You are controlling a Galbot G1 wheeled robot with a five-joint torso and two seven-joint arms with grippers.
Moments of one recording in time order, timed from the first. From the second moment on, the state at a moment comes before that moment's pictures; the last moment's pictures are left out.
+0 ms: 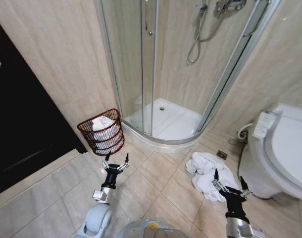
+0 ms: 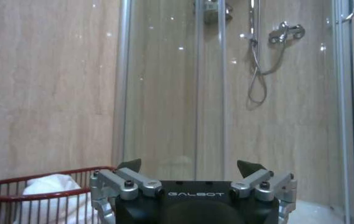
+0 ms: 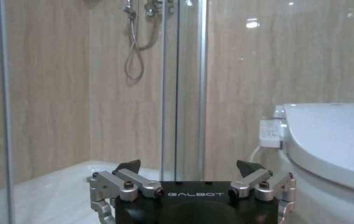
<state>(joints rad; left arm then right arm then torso) 1.62 -1.31 -0.43 -1.98 -0.15 -0.40 -0.09 -1.96 1.55 0.72 2.22 0.16 0.31 0.17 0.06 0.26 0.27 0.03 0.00</state>
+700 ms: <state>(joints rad) 1.60 -1.31 -0.43 -1.97 -0.15 -0.40 -0.09 -1.97 1.56 0.69 2.23 0.14 0.30 0.20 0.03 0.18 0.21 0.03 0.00</state>
